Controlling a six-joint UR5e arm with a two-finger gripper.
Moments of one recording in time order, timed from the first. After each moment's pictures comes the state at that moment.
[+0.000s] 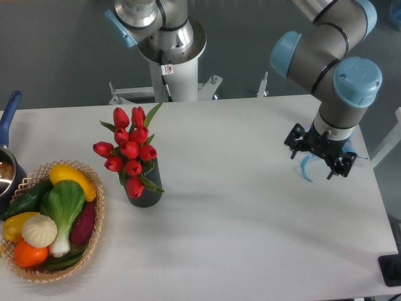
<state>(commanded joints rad) 2.76 -2.00 -1.46 -1.22 1.54 1.37</state>
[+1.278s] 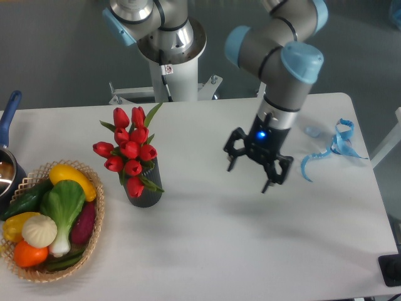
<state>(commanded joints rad) 2.73 -1.68 -1.94 -0.91 0.91 1.33</state>
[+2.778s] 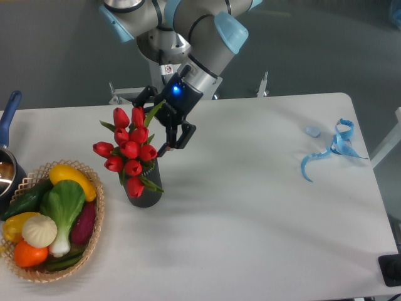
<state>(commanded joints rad) 2.60 -1.60 -2.14 -0.90 0.52 1.36</state>
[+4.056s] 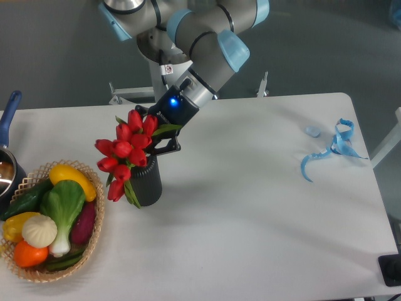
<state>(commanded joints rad) 2.60 -1.57 -2.10 -0.84 0.51 1.22</state>
